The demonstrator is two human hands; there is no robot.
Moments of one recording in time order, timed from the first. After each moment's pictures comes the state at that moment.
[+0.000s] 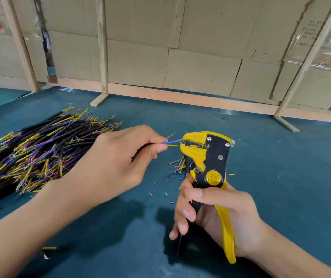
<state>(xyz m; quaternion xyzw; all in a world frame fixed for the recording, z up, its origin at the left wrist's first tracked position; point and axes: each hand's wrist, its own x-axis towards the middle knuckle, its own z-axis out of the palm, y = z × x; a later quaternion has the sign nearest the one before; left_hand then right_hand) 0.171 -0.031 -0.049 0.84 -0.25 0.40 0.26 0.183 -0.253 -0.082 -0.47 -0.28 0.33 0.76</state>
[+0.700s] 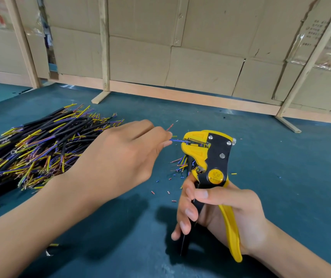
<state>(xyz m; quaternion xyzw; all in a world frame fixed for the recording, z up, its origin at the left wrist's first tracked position) 0.171 -0.032 -0.043 0.85 -0.27 0.44 0.10 0.187 -0.255 -0.083 -0.46 -0.30 0.35 0.75</state>
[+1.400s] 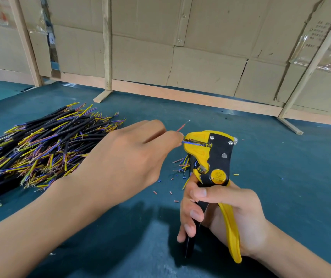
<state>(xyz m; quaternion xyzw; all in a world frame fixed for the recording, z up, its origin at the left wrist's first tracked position) 0.164 -0.037 -0.041 0.85 -0.28 0.43 0.05 0.184 -0.252 -0.080 -0.49 -0.28 0.34 0.75</state>
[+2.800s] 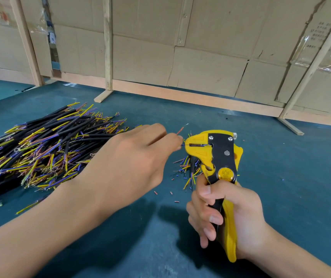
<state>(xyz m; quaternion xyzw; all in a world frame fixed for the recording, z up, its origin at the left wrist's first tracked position) 0.164 -0.040 -0.043 0.87 -0.26 0.41 0.06 0.178 -0.247 -0.079 -0.51 -0.22 0.28 0.78</state>
